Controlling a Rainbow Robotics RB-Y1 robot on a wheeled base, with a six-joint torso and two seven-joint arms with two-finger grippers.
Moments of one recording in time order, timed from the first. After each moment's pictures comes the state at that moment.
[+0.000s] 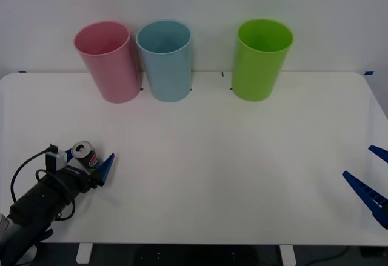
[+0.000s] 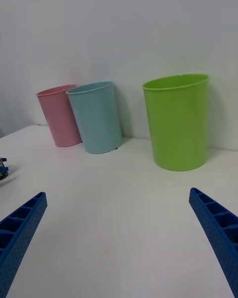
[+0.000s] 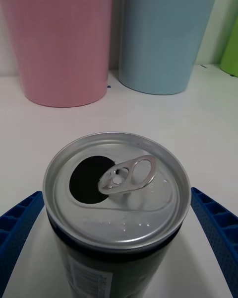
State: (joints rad) right arm 0.35 -0.40 -0.52 -1.66 0.96 -1.22 0.00; left arm -0.04 0.27 0.28 -1.13 -1.13 -0.74 -0.33
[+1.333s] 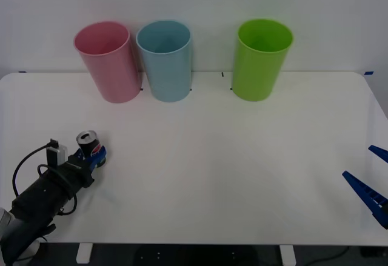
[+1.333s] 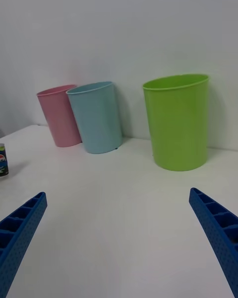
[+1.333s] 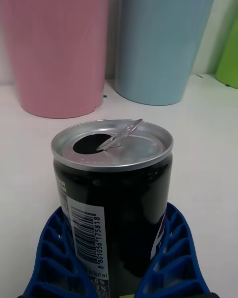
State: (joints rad) right arm 0.35 -0.40 -0.52 -1.66 0.96 -1.22 0.00; left arm -0.05 0.27 0.27 -1.15 -1.11 -0.75 -0.31
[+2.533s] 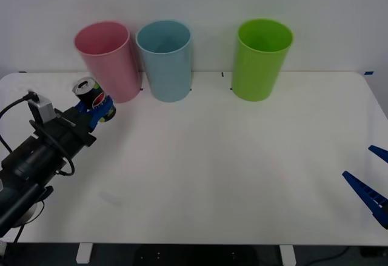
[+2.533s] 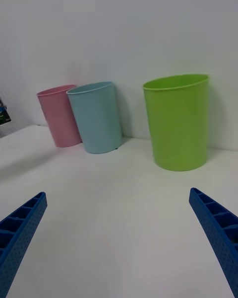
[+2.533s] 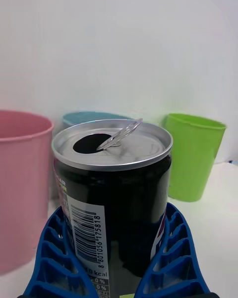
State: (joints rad) right arm 0.35 -0.40 -0.52 -1.66 0.96 -1.22 0.00; left arm -0.07 0.28 0.25 -1.53 -1.09 -0.81 -0.02
